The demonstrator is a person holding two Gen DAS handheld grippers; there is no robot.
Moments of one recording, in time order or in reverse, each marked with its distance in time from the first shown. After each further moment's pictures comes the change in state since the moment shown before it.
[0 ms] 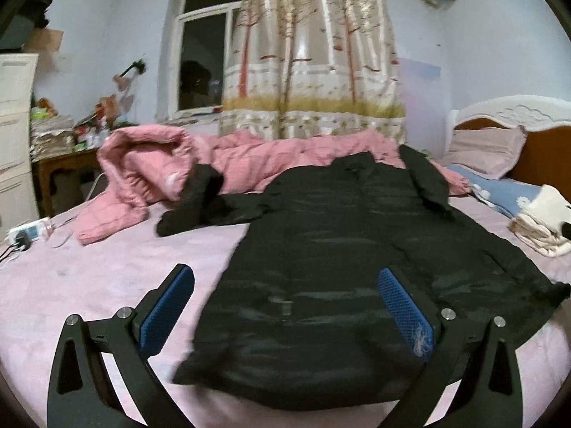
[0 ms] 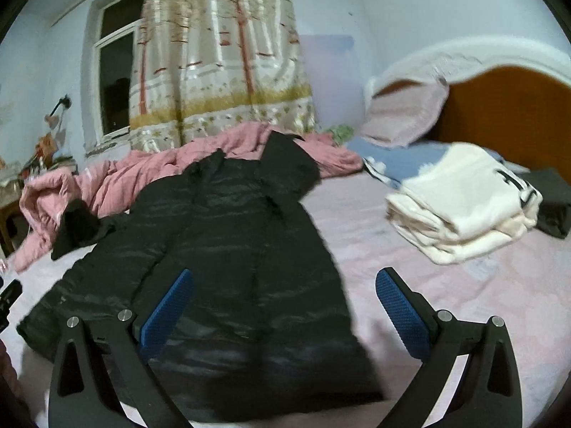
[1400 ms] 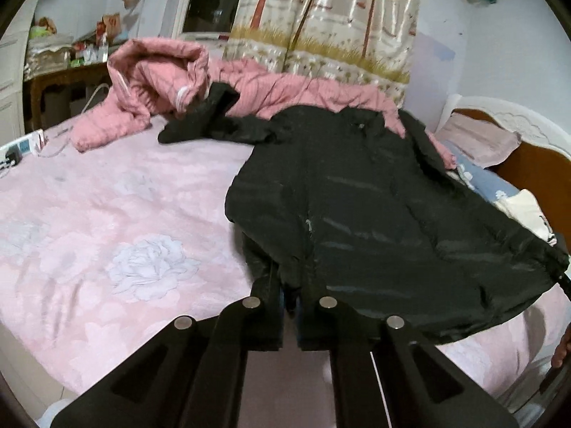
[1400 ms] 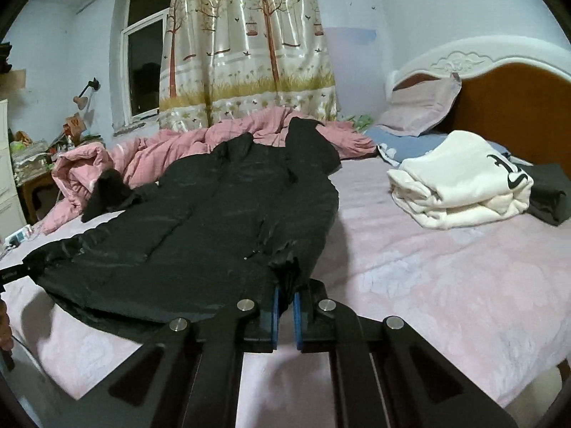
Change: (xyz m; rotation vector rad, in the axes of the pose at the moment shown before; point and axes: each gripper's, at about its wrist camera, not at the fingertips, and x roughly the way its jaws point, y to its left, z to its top) left arm -0.040 0.041 -0.042 -0.159 0.241 -0.126; right arm -0.076 0.006 -0.051 -0.089 0.044 0.120
